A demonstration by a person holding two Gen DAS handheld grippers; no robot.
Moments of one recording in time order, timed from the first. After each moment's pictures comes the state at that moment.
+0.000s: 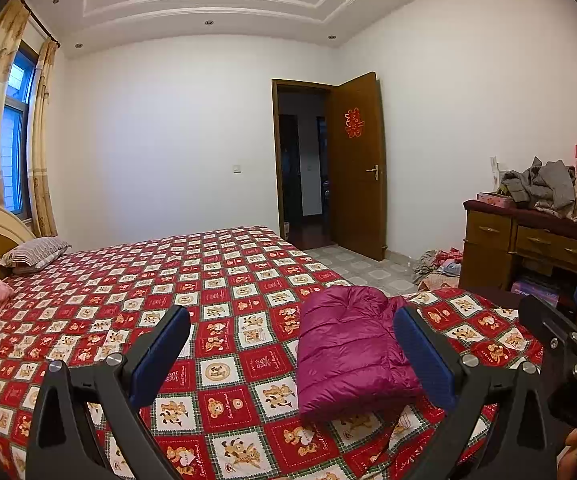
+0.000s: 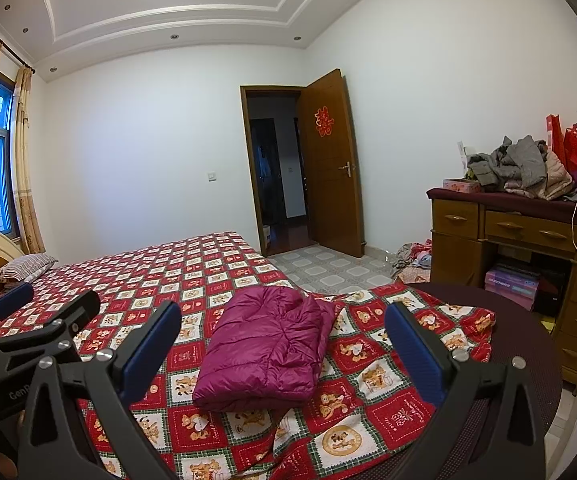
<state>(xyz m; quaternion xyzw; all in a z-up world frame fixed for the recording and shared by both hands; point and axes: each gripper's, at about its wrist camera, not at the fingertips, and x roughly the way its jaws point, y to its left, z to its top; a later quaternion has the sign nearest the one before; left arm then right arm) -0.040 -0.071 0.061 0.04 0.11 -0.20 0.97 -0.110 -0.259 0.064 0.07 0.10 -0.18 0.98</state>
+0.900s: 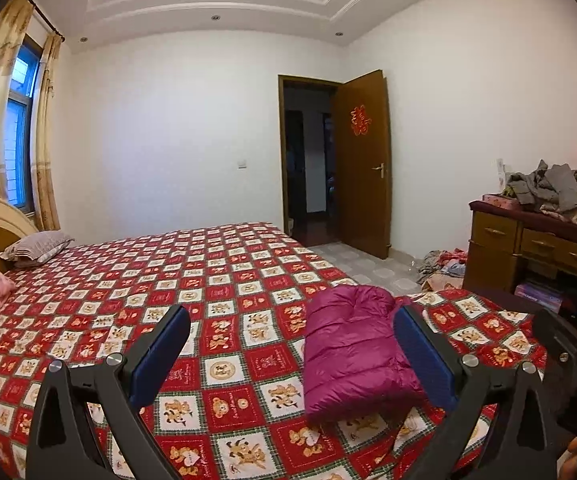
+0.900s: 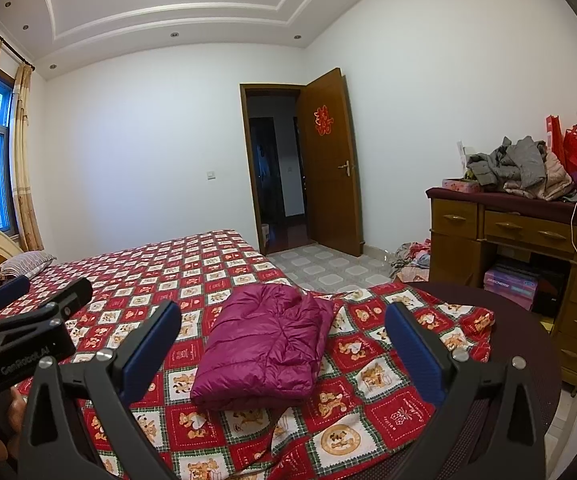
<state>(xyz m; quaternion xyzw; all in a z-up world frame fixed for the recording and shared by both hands) -0.027 -0.068 0.062 0.04 0.12 -0.18 0.97 -0.110 -0.260 0.063 0.07 0.10 -0.18 0.98</state>
